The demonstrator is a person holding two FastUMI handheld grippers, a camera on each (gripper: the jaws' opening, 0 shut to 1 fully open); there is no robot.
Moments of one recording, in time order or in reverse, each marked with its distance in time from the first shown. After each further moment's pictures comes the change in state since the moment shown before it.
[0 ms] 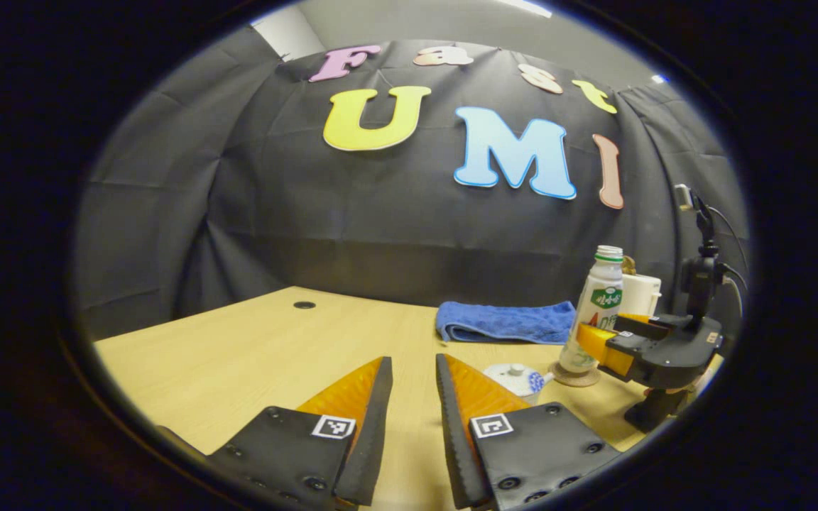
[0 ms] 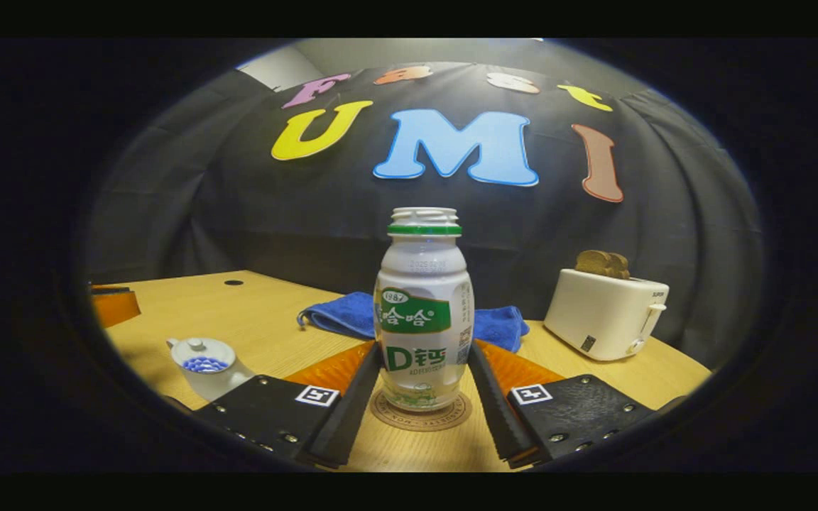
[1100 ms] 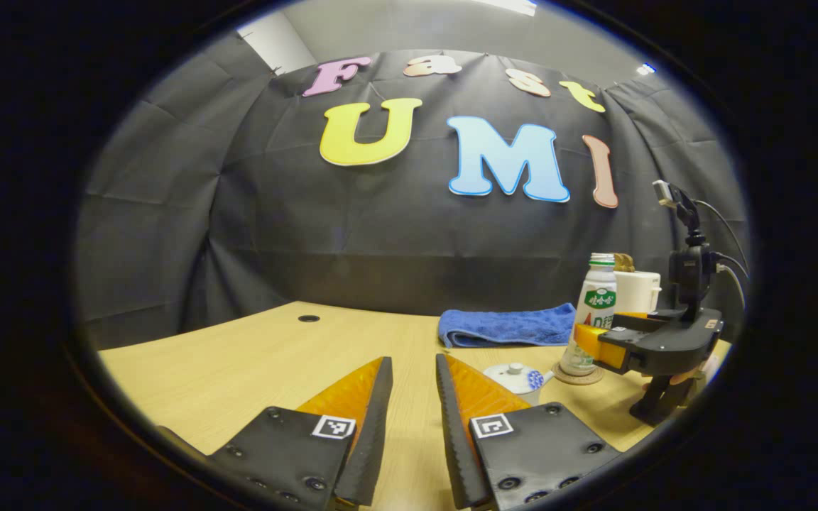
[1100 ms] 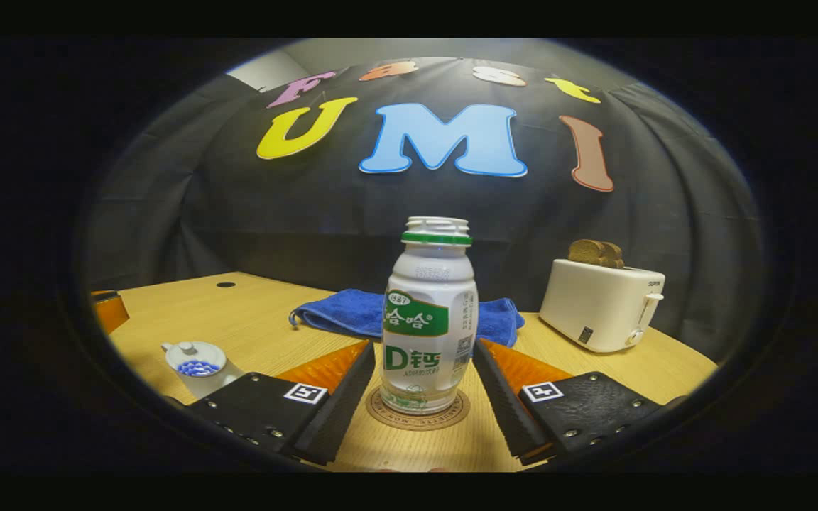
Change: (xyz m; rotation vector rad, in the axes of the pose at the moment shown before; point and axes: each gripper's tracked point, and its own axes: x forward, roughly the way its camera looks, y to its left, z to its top) left arm -0.005 -0.009 0.000 0.045 -0.038 -0.010; right arm -0.002 -0.012 -0.002 0.022 0.037 -0.034
